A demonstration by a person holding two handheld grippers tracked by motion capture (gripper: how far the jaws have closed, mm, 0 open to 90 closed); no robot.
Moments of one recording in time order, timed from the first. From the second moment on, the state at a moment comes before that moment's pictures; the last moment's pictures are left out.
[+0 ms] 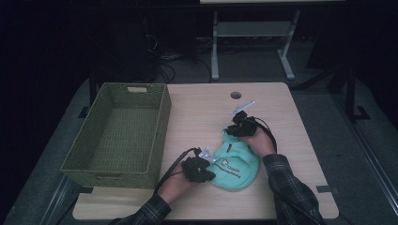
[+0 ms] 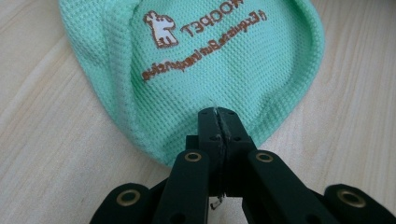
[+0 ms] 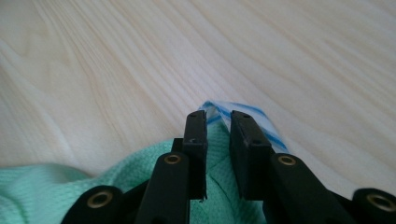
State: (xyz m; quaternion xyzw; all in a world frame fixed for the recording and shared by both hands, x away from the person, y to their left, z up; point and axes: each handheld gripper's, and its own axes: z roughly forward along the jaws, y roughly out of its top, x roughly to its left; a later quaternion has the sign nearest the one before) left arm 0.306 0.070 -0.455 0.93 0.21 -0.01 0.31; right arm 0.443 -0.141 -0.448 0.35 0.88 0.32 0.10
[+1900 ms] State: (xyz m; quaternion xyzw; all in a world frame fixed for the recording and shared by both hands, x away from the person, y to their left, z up) left arm 0.336 0.074 -0.436 0.91 0.23 0.01 0.33; right arm 0.415 -0.208 -0.419 0.39 0.83 0.38 0.15
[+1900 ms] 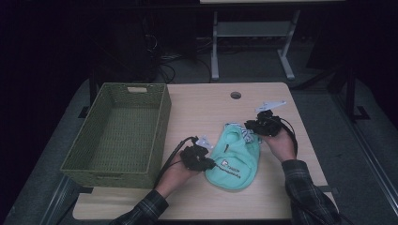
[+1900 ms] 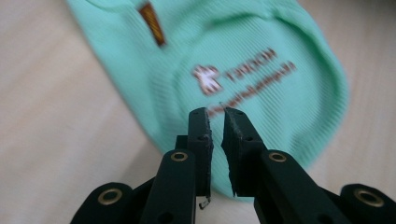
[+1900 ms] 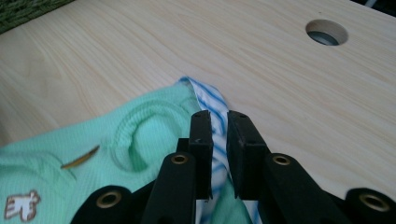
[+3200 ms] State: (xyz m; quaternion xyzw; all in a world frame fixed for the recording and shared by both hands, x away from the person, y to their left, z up) left arm 0.373 0.055 -0.457 0.92 0.23 0.05 0.30; right arm 0.404 -0.248 -0.465 0.43 0.81 0.36 0.16
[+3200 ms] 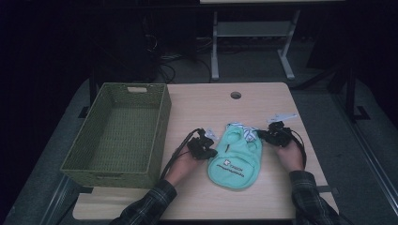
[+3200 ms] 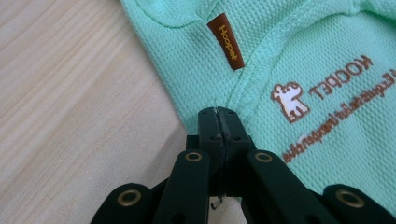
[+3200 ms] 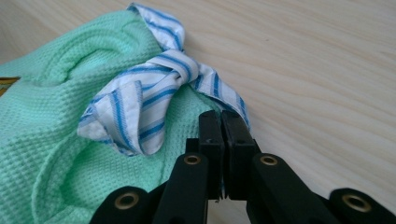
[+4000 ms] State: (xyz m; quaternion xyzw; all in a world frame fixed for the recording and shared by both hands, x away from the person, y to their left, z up) left arm 0.375 0.057 -0.452 0.91 0.25 0.05 0.33; right arm 0.374 -0.270 -0.449 0.43 0.80 0.40 0.13
